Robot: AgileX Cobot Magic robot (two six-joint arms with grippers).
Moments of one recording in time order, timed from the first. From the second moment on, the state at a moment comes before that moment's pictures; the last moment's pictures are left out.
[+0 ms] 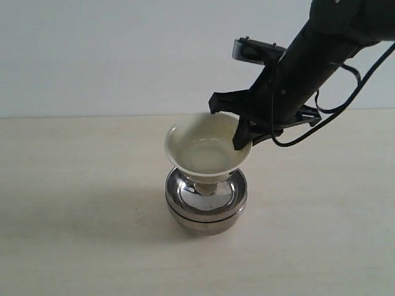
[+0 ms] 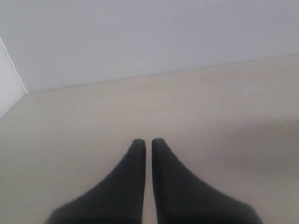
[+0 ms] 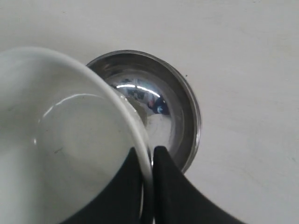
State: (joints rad) left arm 0.05 0.00 0.00 0.05 0.26 0.09; right arm 0.42 1.79 -1.44 0.38 0.90 -0.03
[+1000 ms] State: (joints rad) left arm 0.05 0.00 0.00 0.05 0.26 0.09; right arm 0.38 1.96 -1.44 0.50 0.83 -0.15
